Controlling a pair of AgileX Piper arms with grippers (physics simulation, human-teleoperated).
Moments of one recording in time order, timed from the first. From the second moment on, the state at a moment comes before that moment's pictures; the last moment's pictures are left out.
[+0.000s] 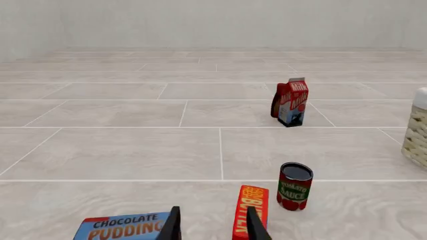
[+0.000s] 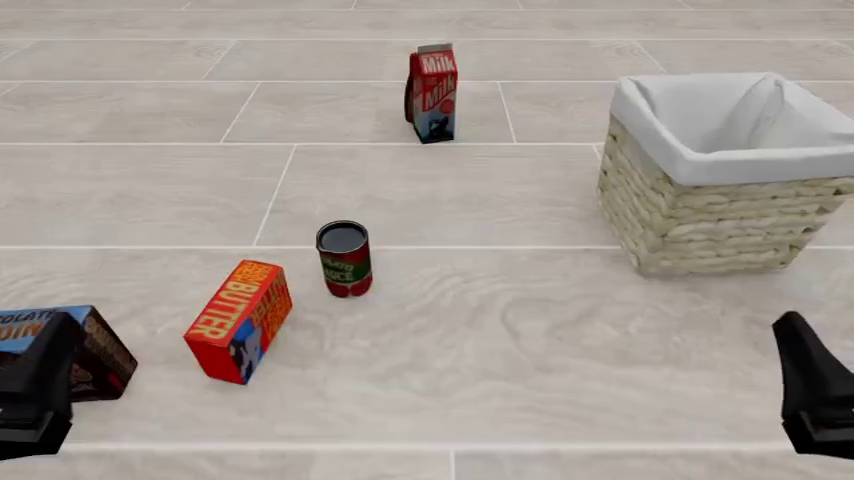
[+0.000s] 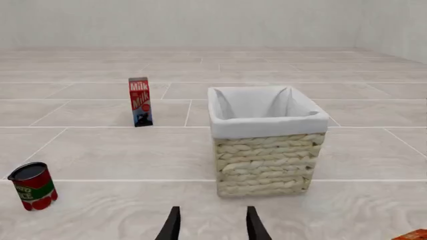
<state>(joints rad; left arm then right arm) 0.00 0.00 0.00 0.00 0.00 0.00 0.00 0.00 0.00 0.00</state>
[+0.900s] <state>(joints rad) 0.00 0.00 0.00 0.00 0.00 0.15 0.65 -0.25 -0.27 -0.16</state>
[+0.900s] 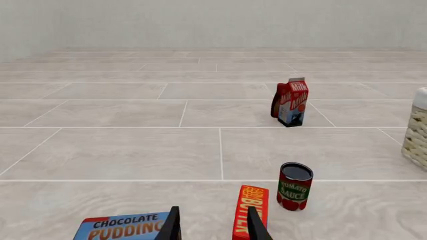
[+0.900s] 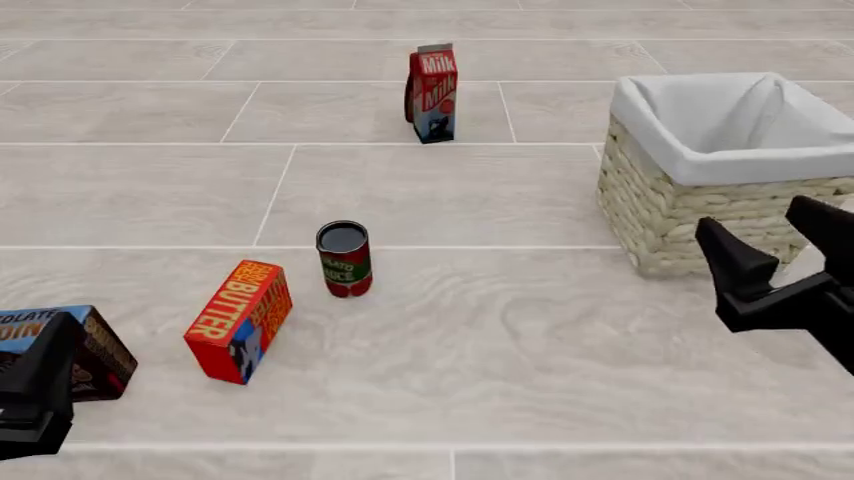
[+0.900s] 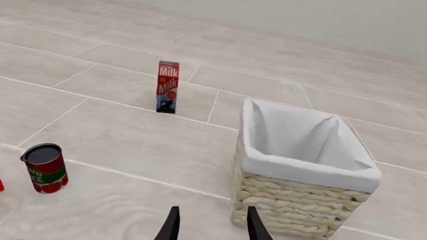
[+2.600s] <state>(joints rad) 0.00 0.00 0.00 0.00 0.00 0.74 1.68 -0.79 -0.51 -0.18</state>
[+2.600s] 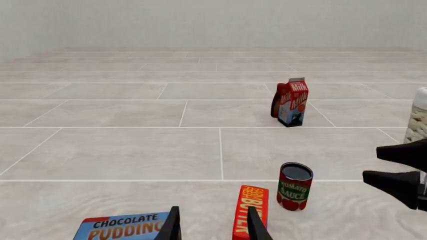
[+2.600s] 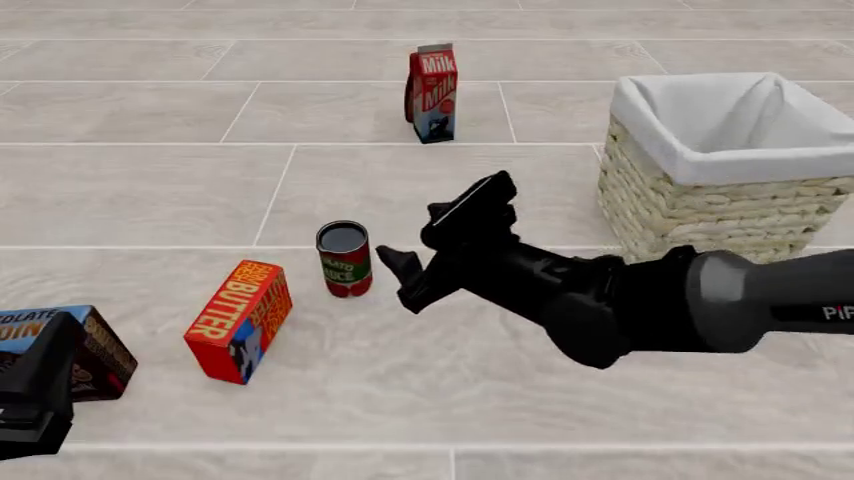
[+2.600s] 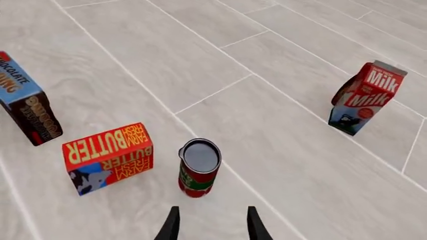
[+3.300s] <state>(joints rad) 0.00 0.00 0.00 0.00 0.00 0.77 1.94 -0.99 -0.54 -0.16</state>
